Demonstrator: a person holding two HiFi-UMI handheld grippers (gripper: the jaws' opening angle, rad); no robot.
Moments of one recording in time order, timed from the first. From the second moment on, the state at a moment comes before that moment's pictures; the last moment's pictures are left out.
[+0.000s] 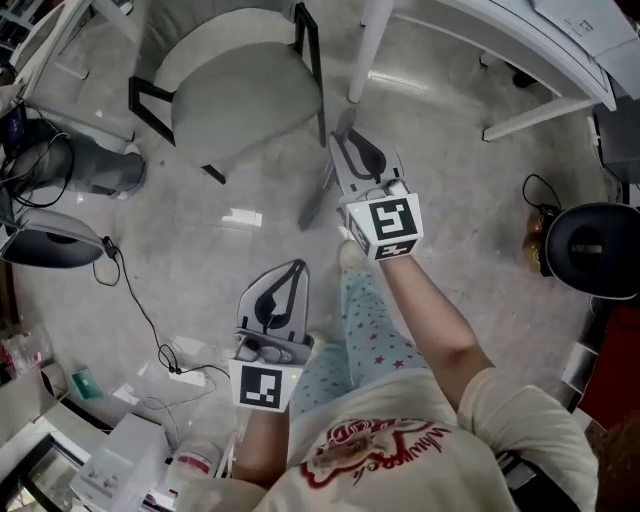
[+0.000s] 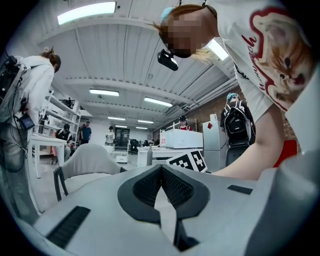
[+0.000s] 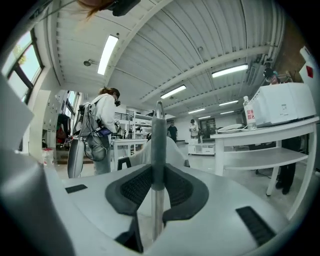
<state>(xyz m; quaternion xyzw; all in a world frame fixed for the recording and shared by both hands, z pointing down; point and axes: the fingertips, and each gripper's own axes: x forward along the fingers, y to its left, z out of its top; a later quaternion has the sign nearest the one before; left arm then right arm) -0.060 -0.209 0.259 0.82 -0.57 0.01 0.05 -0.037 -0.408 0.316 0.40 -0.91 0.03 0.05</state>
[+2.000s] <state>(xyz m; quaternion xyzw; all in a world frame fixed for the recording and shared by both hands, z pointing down) -0.119 -0.418 0.292 0.80 -0.59 0.00 0.11 -0.089 -0.596 0.365 0.36 -0.93 0.06 0.09</state>
